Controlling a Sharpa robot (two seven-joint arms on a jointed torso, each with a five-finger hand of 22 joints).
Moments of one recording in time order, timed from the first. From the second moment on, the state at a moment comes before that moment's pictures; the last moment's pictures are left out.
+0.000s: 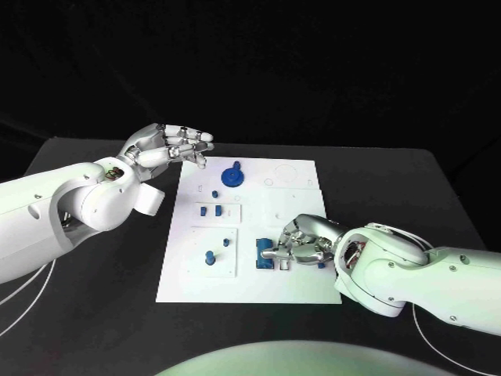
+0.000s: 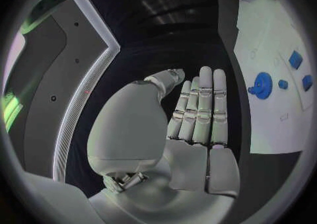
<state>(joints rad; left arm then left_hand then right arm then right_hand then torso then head) 1.20 -0.89 0.00 1.50 -0.20 -0.09 0.31 1.40 -0.19 0.50 0.03 0.33 0.90 0.21 0.23 0.17 1.05 0.15 0.19 0.07 1.05 0.07 0.68 0.32 0.17 0.81 0.17 0.85 0.57 1.05 -0.95 -0.14 1.91 -1.28 -0.39 -0.45 1.05 -0.01 -0.07 0.29 0.06 0.92 0.08 0.50 0.67 1.30 0.00 0.94 1.05 1.47 -0.06 1.49 1.28 0.06 1.47 0.05 1.27 1.31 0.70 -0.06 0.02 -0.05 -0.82</state>
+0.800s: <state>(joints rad) 1.20 -0.89 0.00 1.50 -0.20 -0.09 0.31 1.40 -0.19 0.50 0.03 0.33 0.90 0.21 0.23 0.17 1.05 0.15 0.19 0.07 1.05 0.07 0.68 0.32 0.17 0.81 0.17 0.85 0.57 1.05 -0.98 -0.14 1.92 -1.28 -0.41 -0.38 1.33 0.01 -0.14 0.29 0.15 0.94 0.07 0.49 0.67 1.36 -0.01 1.04 1.15 1.47 -0.06 1.49 1.31 0.06 1.46 0.05 1.27 1.31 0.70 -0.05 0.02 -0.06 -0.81</state>
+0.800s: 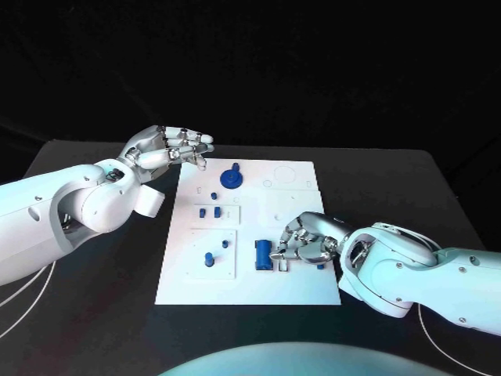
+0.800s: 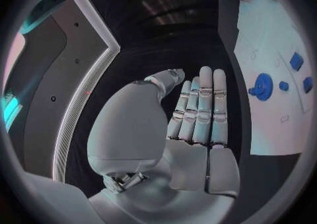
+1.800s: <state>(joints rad) 1.20 -0.89 0.00 1.50 -0.20 -0.09 0.31 1.40 -0.19 0.50 0.03 0.33 0.90 0.21 0.23 0.17 1.05 0.15 0.19 0.07 1.05 0.07 0.68 0.32 0.17 0.80 0.17 0.85 0.57 1.04 -0.94 -0.15 1.90 -1.32 -0.37 -0.40 1.35 0.02 -0.17 0.29 0.15 0.96 0.05 0.52 0.69 1.39 -0.01 1.11 1.18 1.46 -0.08 1.50 1.31 0.06 1.47 0.04 1.28 1.31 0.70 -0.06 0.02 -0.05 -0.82</state>
